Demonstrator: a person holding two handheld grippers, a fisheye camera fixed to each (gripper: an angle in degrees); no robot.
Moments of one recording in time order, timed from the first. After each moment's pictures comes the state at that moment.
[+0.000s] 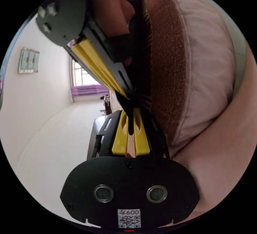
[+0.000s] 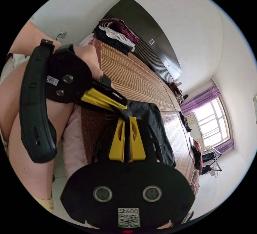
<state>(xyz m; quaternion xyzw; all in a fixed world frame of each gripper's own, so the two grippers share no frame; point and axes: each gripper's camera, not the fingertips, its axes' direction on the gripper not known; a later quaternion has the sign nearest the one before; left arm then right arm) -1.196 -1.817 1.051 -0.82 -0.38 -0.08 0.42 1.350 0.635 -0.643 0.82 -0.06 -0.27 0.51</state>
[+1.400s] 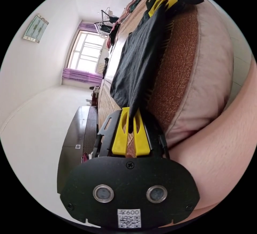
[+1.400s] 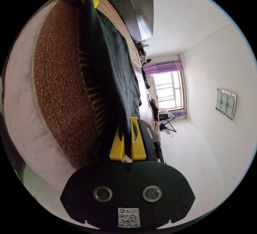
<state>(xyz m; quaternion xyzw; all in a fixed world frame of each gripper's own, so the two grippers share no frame) -1.161 -1.836 0.922 -0.77 -0.42 -0.20 0.44 1.496 0.487 -0.274 0.70 0.15 -0.07 0.70</state>
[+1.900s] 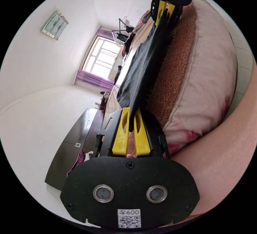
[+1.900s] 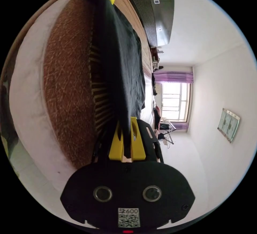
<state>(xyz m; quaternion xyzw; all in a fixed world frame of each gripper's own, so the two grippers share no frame) -1.084 -1.758 0.943 -0.72 -0.50 -0.17 0.45 1.423 0.429 -0.269 0.71 0.24 -0.15 0.65</state>
